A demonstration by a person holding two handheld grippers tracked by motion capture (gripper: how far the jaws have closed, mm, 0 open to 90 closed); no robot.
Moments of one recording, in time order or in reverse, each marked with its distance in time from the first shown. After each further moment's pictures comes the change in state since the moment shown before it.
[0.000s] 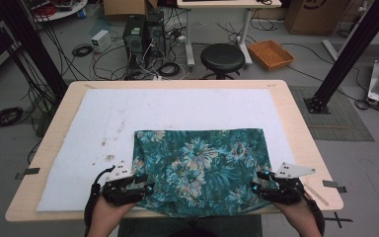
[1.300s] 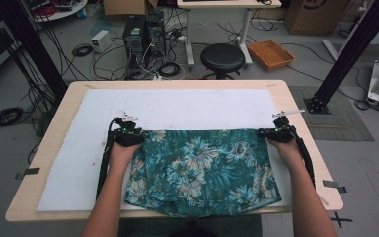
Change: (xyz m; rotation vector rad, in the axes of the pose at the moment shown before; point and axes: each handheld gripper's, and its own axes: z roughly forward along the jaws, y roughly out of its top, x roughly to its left) left arm 0.123 0.076 0.087 0.059 0.325 -0.088; right arm -0.164 0.063 0.081 0.124 -0.133 0.239
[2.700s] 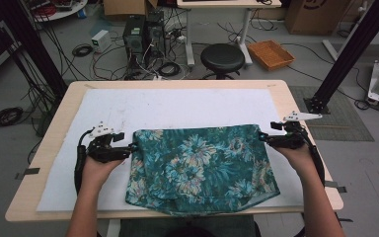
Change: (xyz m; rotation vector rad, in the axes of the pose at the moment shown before) left arm 0.002 -0.025 -0.094 -0.164 -0.147 0.014; right arm 0.034 -0.004 -0.059 -0.199 0.042 -0.120
